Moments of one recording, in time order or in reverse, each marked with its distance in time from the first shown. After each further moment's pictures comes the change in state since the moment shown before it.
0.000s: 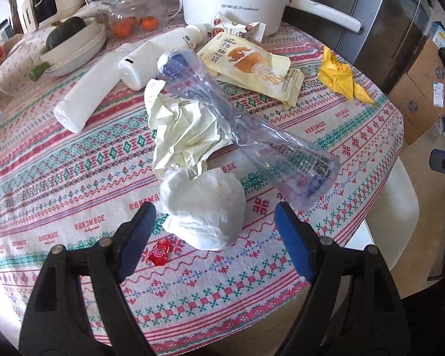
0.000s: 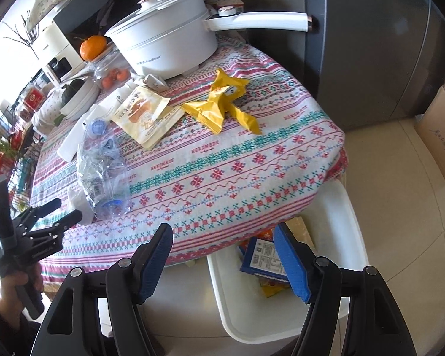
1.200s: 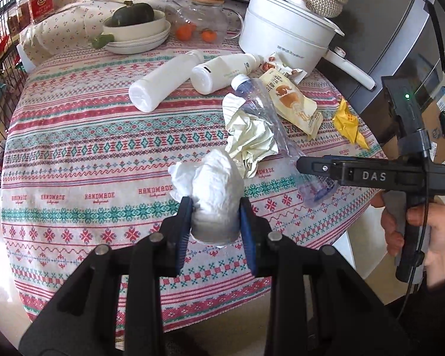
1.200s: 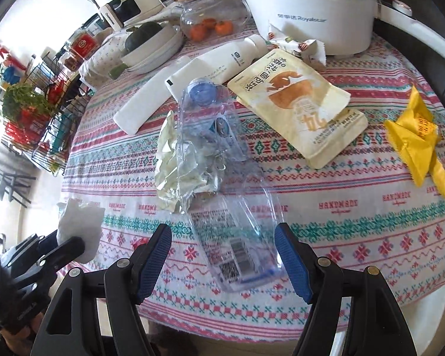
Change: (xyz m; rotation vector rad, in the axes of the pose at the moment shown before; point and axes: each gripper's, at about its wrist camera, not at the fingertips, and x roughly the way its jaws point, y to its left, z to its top) left arm -0.070 0.073 -0.028 -0.220 -0.082 -0.045; right arm 0.109 0.178 0.044 -0.219 0.144 0.213
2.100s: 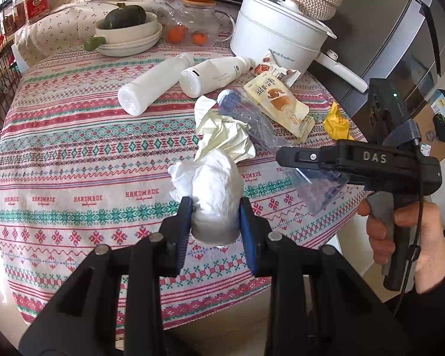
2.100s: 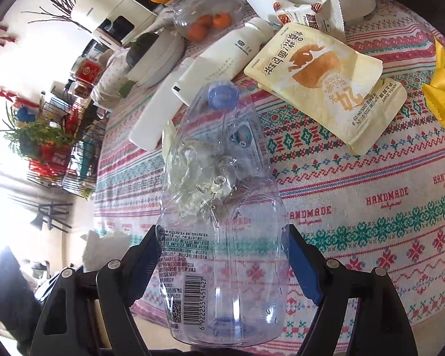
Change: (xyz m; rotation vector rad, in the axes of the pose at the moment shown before) left arm -0.004 -0.010 0.002 0.007 -0.011 -0.038; right arm 0.015 -0.014 0.007 0.168 0.010 0.236
